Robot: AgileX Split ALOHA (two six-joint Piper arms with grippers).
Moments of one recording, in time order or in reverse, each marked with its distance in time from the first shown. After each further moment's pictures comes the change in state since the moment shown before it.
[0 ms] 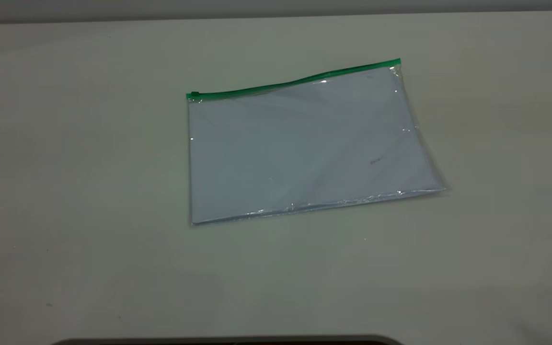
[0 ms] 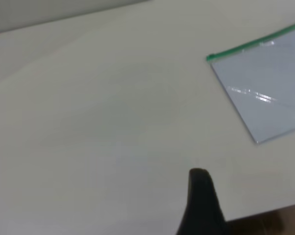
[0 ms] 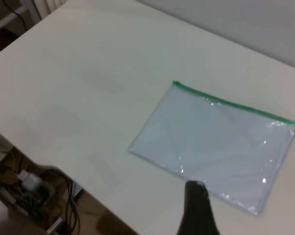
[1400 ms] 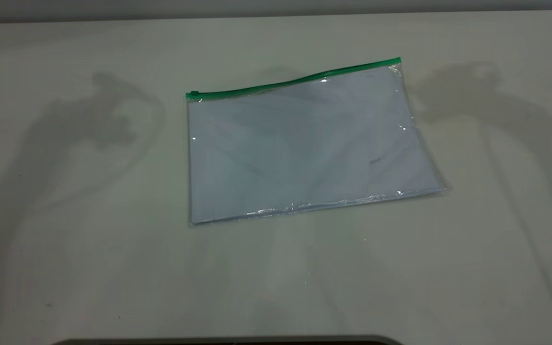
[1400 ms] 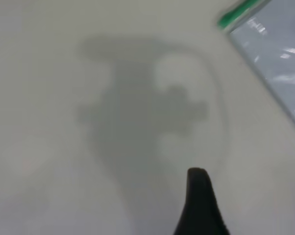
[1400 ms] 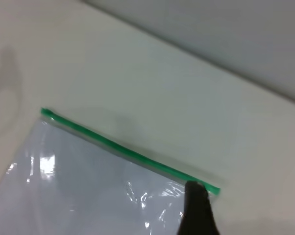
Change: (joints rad) left arm 0.000 1.497 -0.793 -0.033 -0.096 0.251; right arm 0.000 1.231 -0.510 0.106 -0.493 -0.365
